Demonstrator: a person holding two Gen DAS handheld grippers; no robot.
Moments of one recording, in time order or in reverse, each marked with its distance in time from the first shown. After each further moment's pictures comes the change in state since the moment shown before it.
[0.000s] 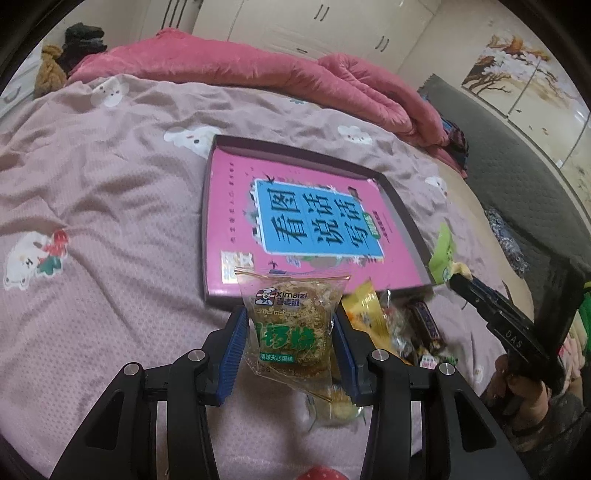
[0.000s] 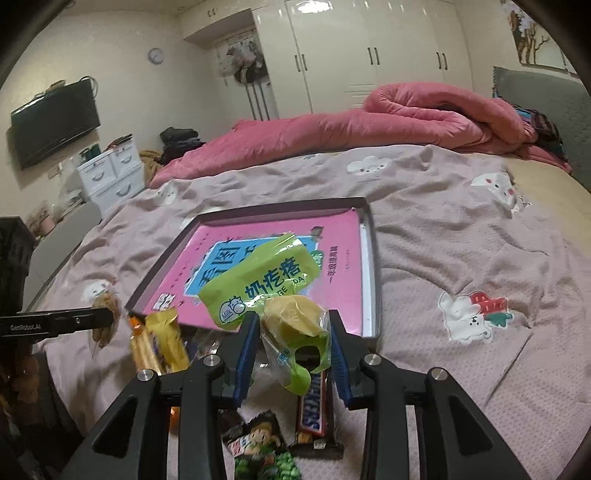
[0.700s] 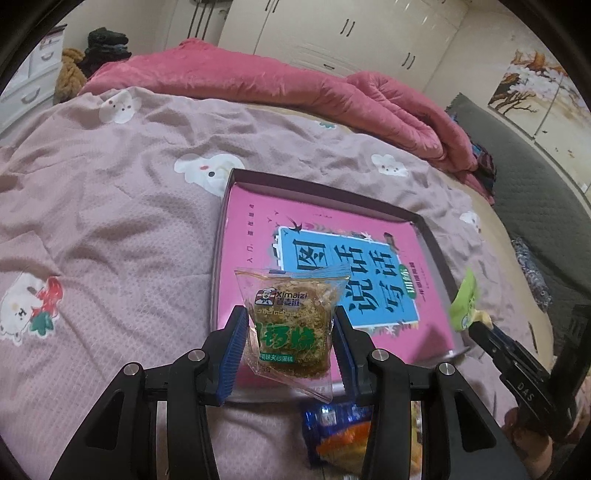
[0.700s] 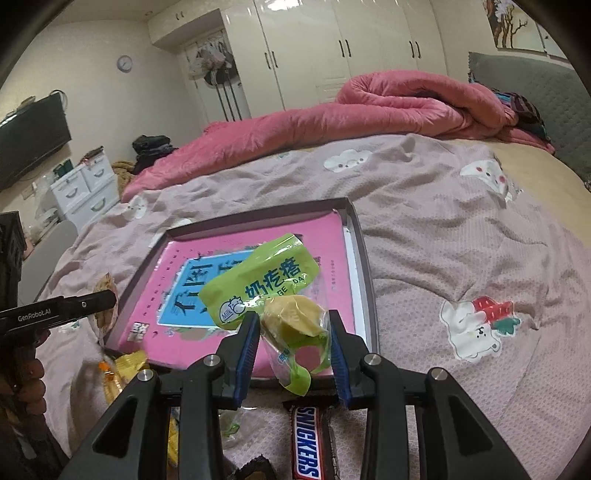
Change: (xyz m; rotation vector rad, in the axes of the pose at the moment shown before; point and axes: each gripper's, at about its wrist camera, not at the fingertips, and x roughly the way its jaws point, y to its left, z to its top) left arm 0.044 0.006 0.050 -0.052 -0.066 0.091; right arm 0.037 -0.005 0.014 0.077 0.028 -0.085
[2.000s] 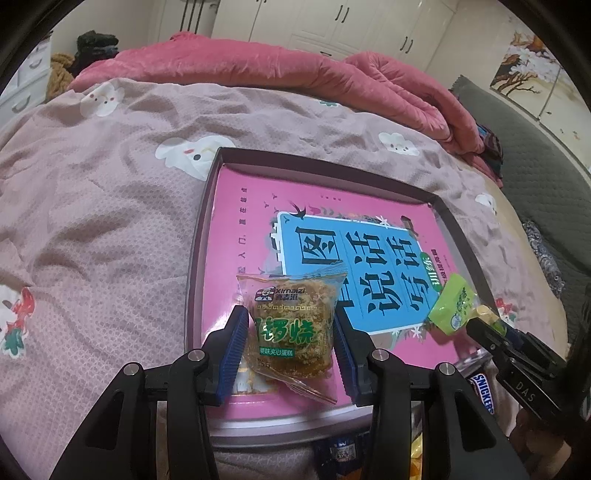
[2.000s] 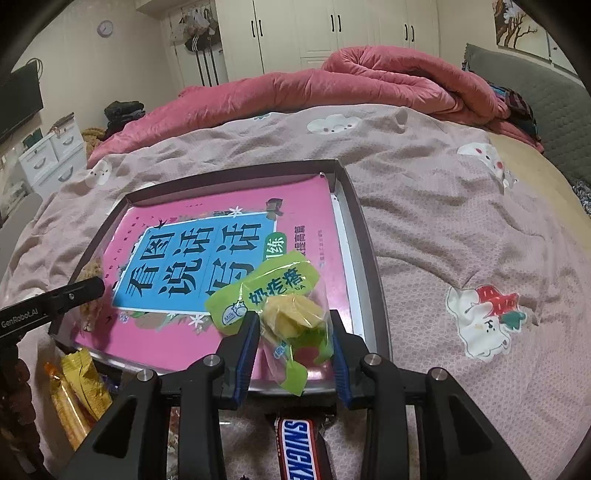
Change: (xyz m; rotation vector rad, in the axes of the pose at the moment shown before) left arm 0.043 -0.005 0.000 0.043 0.035 0.033; right arm 0.043 0.011 -0.002 -0.040 0.113 -0.125
